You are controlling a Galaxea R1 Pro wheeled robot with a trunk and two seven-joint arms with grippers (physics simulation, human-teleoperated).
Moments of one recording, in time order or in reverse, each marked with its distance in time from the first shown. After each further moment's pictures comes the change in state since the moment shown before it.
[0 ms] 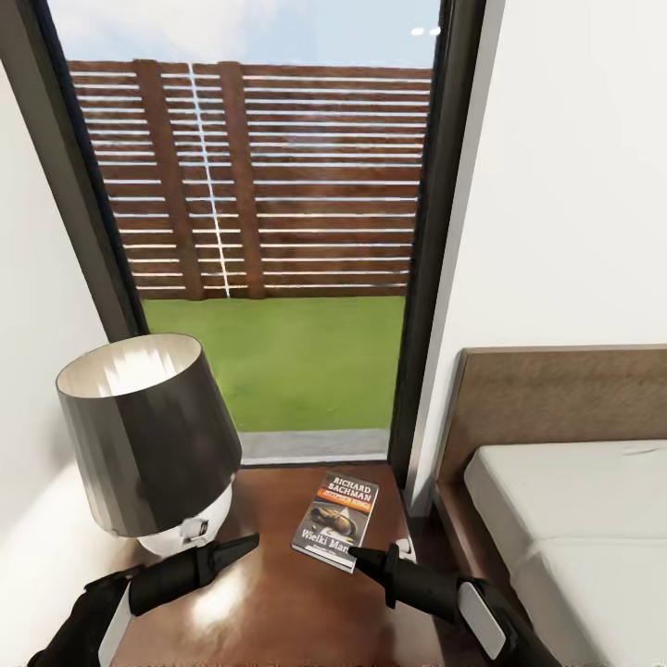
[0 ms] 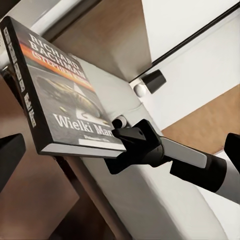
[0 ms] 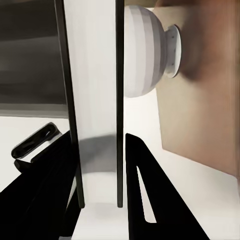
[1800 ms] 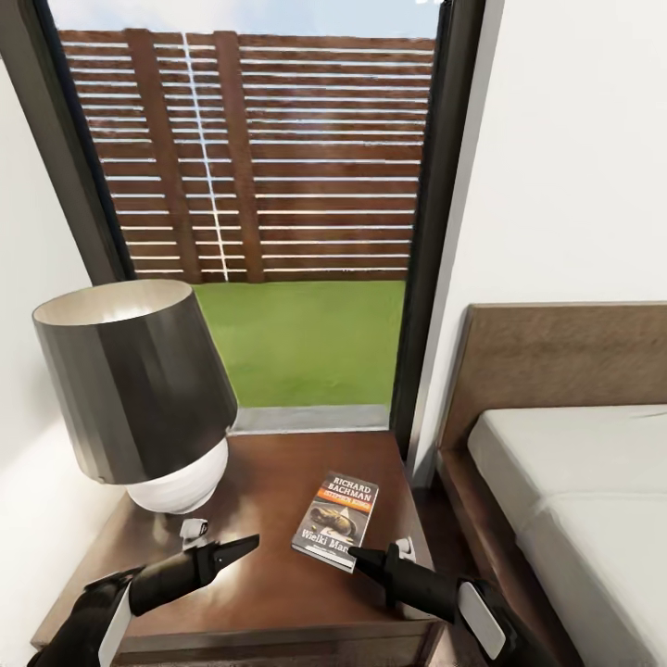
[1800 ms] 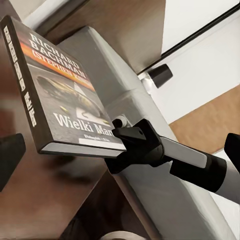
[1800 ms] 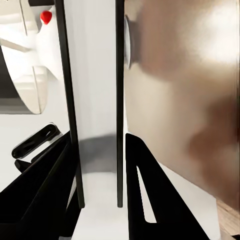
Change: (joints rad) left arm 0.000 0.000 0.000 0.003 0.000 0.000 0.000; right arm 0.000 0.000 0.000 0.000 0.000 0.000 0.000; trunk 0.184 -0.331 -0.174
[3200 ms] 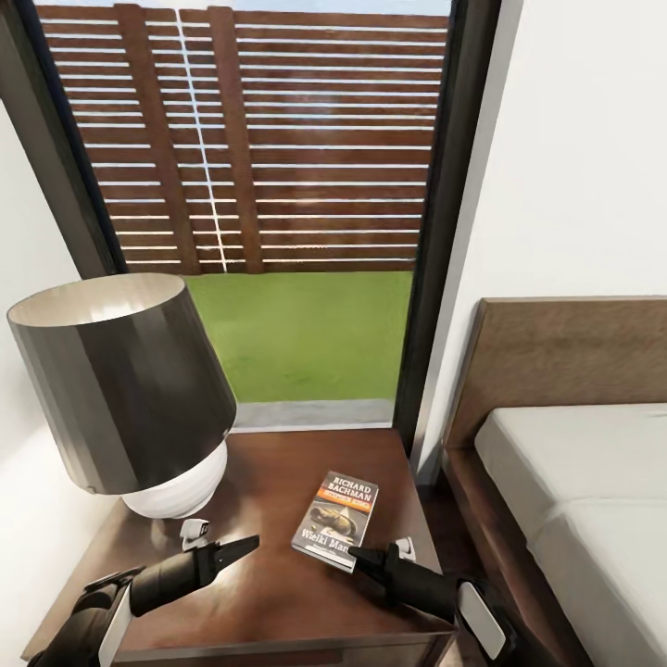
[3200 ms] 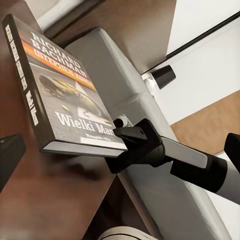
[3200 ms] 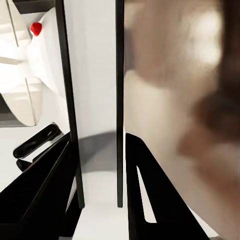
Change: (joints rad) left arm 0.000 0.000 0.000 0.004 0.001 0.000 0.003; right arm 0.000 0.000 0.000 0.000 -0.002 0.001 0.000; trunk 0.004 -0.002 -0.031
